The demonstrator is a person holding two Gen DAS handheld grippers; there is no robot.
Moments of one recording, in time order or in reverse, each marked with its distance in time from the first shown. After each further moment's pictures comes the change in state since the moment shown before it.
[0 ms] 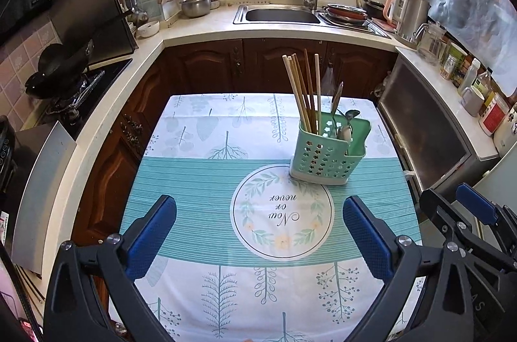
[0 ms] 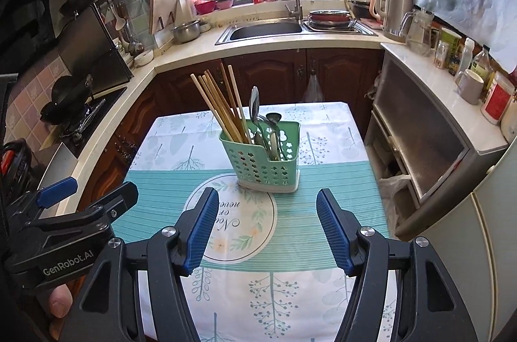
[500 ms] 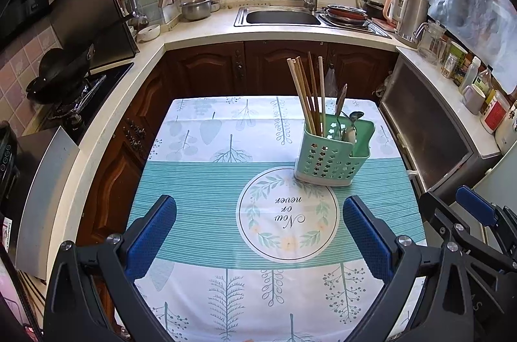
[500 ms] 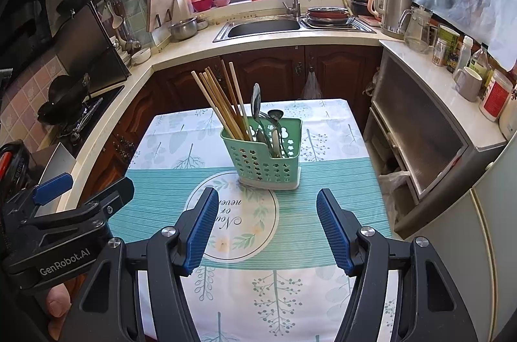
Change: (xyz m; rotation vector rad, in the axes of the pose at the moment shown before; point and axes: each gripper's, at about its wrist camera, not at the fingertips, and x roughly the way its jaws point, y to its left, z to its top) left arm 0.000 0.004 0.002 0.015 -0.006 0.012; right arm 0.001 0.007 0.006 0.005 0.024 -0.012
